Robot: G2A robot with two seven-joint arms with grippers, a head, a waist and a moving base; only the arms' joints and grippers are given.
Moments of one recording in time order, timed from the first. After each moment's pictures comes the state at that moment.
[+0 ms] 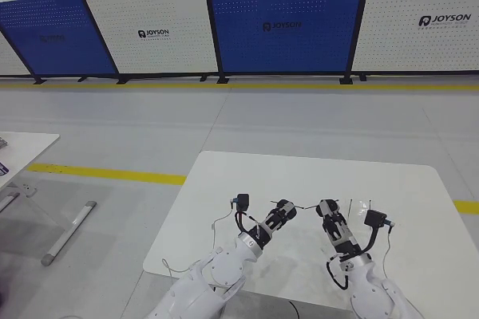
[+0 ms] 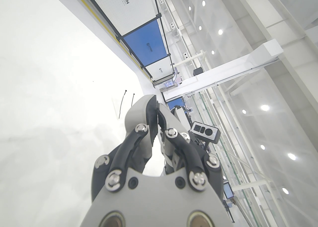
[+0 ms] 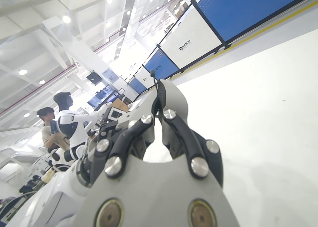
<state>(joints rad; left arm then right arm) 1.38 -1.27 -0.95 -1.54 -0.04 -0.20 0.02 -1.46 -1.29 1.12 -1.54 -0.49 -0.32 -0.12</state>
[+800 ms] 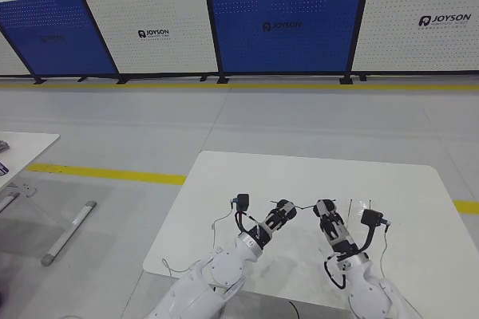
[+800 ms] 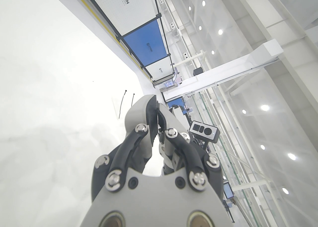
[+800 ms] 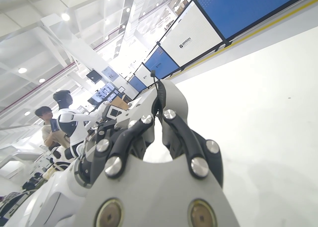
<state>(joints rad) 1.38 -1.27 -0.95 -1.54 -0.04 -0.20 0.02 -1.45 -1.30 1.12 -1.52 -0.50 -0.32 -0.11</state>
